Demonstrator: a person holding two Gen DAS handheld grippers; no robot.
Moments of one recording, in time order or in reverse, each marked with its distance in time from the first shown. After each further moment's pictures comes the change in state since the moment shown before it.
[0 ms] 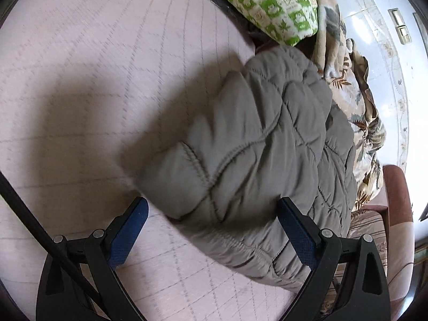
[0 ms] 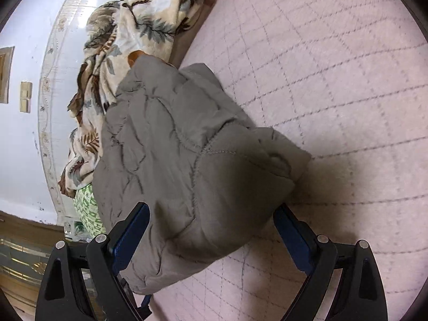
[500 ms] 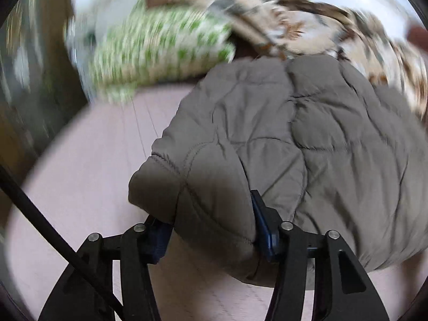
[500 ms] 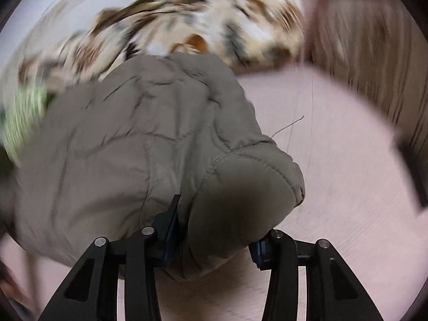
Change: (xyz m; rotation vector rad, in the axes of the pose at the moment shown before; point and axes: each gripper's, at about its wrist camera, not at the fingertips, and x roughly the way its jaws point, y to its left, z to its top) left arm 0.008 -0.116 -0.058 0.776 -0.367 0.537; right arm 0.015 0.103 -0.050 -0.805 -0.206 -0.500
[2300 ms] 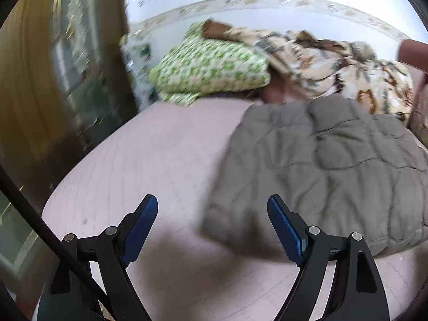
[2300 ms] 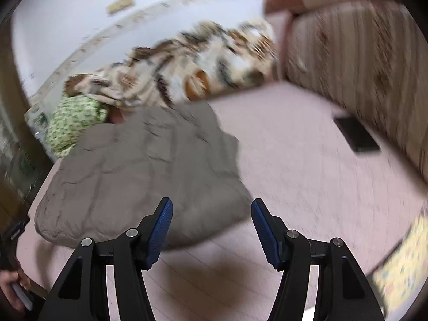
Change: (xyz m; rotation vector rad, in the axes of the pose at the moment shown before) left arm -0.180 0.098 -0.139 -0.099 -0.137 0.034; right arm -0.180 -0.074 -0.132 0.036 -0.174 0.177
